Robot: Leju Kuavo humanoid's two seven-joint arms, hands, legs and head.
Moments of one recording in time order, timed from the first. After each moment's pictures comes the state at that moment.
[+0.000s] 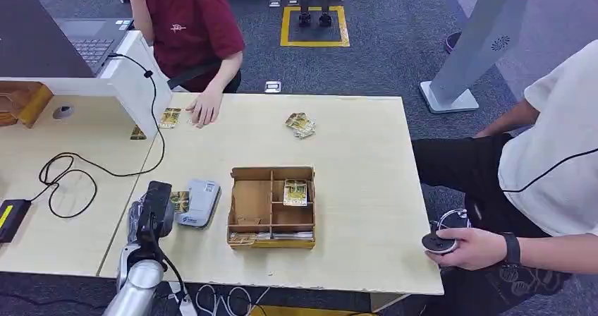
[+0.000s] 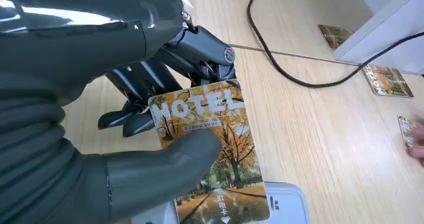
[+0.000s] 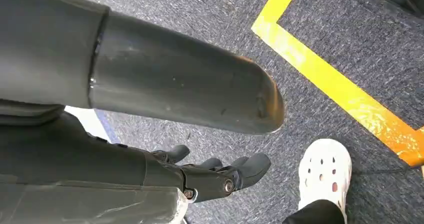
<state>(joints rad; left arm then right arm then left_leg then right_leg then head) -0.20 0.02 0.05 -1.13 -0.46 0.40 0.05 -0.01 0.13 -0.77 -0.23 1.57 -0.29 -0.04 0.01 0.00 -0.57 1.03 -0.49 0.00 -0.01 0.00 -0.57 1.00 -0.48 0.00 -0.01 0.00</state>
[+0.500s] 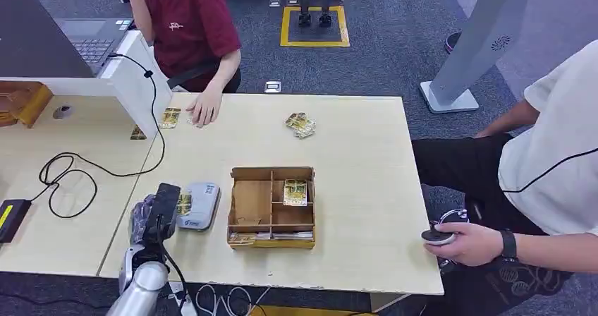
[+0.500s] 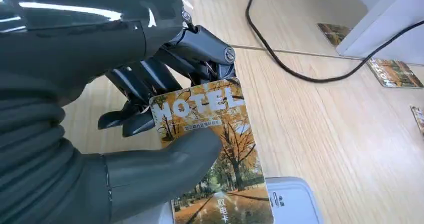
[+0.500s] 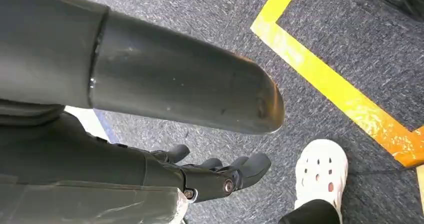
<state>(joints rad) -0.20 0.01 0.05 -1.11 -0.58 0.40 0.08 -0.01 0.13 -0.75 -0.22 1.57 -0.29 -0.04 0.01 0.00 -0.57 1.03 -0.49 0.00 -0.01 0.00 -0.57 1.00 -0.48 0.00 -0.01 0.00</state>
